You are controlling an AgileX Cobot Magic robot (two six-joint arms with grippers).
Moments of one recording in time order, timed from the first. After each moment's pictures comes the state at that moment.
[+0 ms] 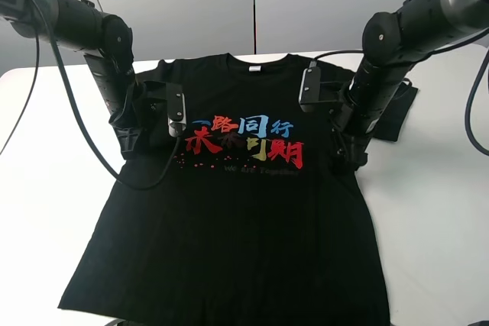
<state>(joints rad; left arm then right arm) -0.51 2.16 -1.31 0.06 0.82 0.97 0.36 2.03 -1.05 0.12 0.64 -1.03</state>
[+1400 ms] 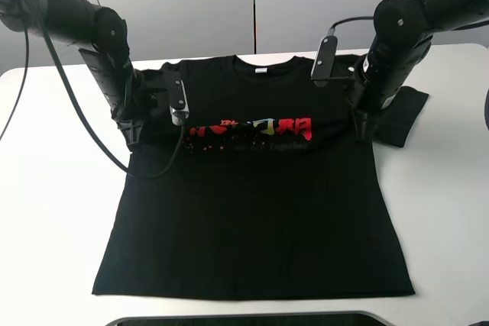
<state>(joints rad) -0.51 2.09 -1.30 0.07 0.73 0.89 0.37 1.88 -1.04 -0.23 0.61 -0.67</state>
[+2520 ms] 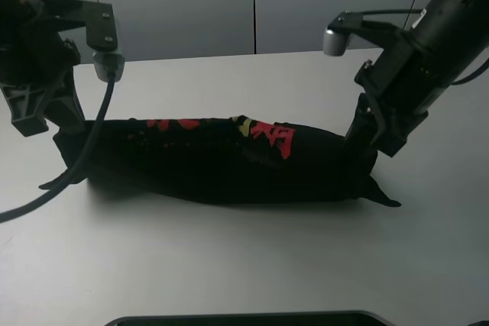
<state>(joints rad) -0.60 1.51 -1.09 0.01 1.22 0.77 0.39 1.52 -0.87 0.46 1.09 -0.91</state>
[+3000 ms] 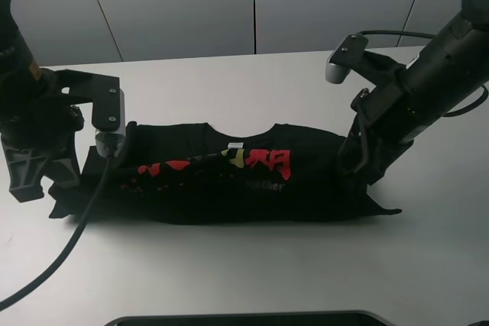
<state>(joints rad) -0.63 1.51 -0.92 0.05 1.09 0.76 0.39 1.51 -0.77 0.52 0.79 -0.96</state>
